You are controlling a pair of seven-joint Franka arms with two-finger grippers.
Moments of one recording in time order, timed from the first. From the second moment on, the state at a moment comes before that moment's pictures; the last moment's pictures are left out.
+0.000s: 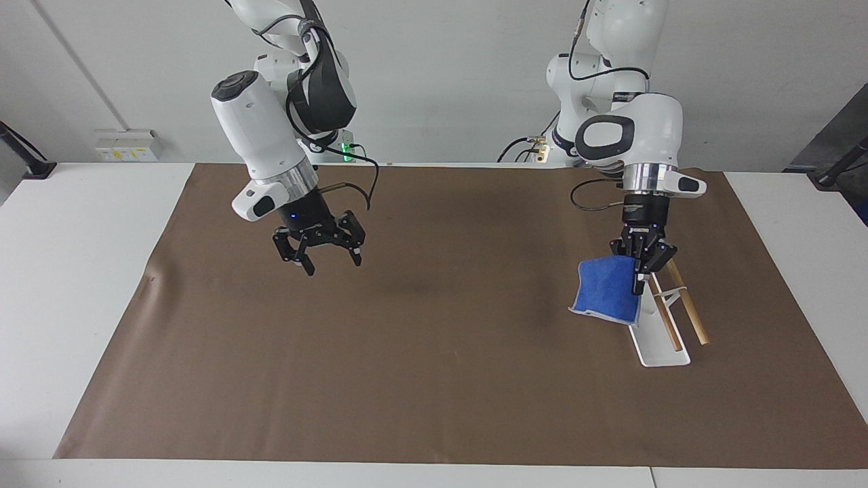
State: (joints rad) left arm -0.28 0.04 -0.03 -2.21 -1.05 3.26 -1.07; right arm 0.10 0.10 0.09 -1.82 0.18 2.22 0.08
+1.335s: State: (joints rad) left arm 0.09 0.10 -0.03 -2.21 -1.11 3.22 -1.05; right arm 0.05 -0.06 -0.08 -1.59 0.01 1.56 0.09
